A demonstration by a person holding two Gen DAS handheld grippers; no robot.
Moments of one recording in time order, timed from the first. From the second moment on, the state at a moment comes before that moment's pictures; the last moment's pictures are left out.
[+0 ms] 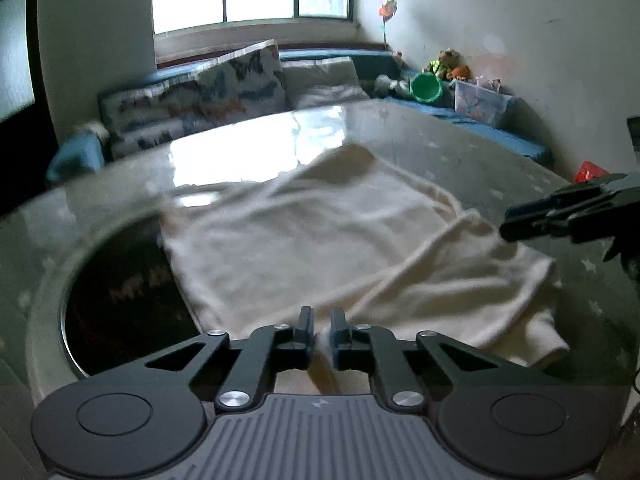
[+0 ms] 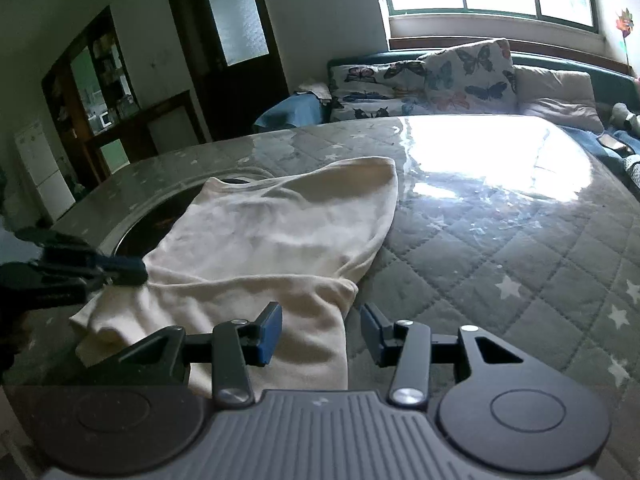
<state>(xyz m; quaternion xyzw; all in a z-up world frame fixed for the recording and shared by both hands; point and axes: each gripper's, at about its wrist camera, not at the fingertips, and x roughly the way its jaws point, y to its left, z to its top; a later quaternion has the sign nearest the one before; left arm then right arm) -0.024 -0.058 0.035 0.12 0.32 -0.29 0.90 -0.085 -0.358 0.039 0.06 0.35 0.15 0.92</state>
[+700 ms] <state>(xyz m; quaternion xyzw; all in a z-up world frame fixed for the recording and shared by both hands) -0.013 -0.056 0.023 0.12 0.34 -0.25 0.90 -0.063 -0.358 0.013 0.11 0.34 0.11 0.93</state>
